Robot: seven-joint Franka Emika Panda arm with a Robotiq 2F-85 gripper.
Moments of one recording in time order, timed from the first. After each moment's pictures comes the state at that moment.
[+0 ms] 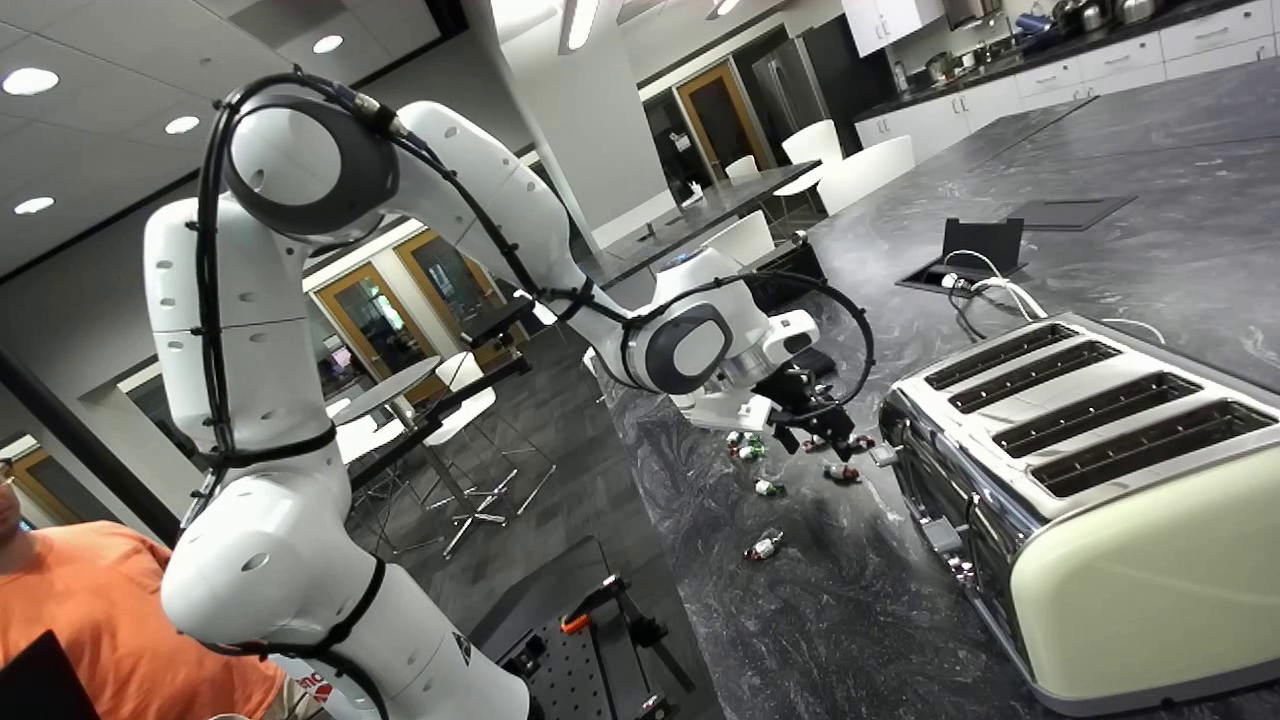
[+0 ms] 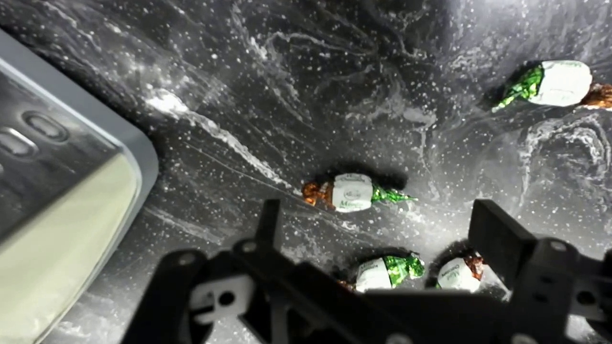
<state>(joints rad) 0.11 0.46 -0.01 -2.32 -0.11 2.94 -0.17</state>
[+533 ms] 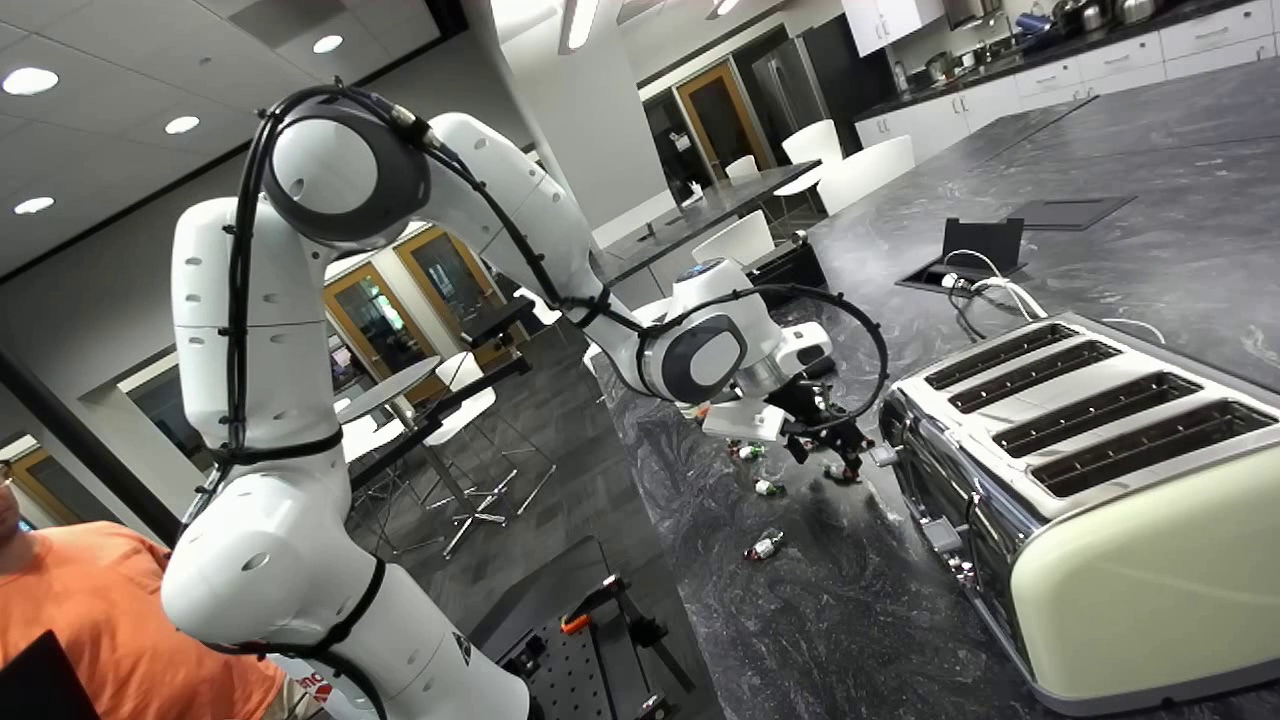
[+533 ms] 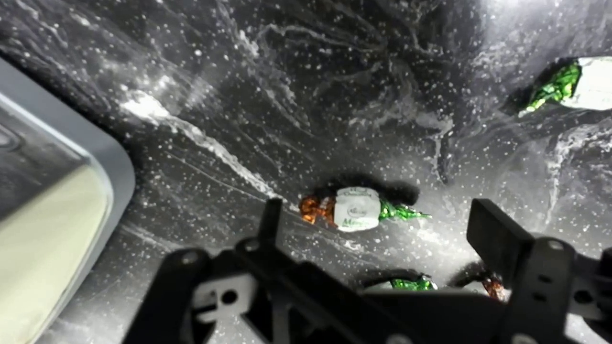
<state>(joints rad) 0.11 0.53 -0.01 -2.27 -0.11 2.94 -0.17</state>
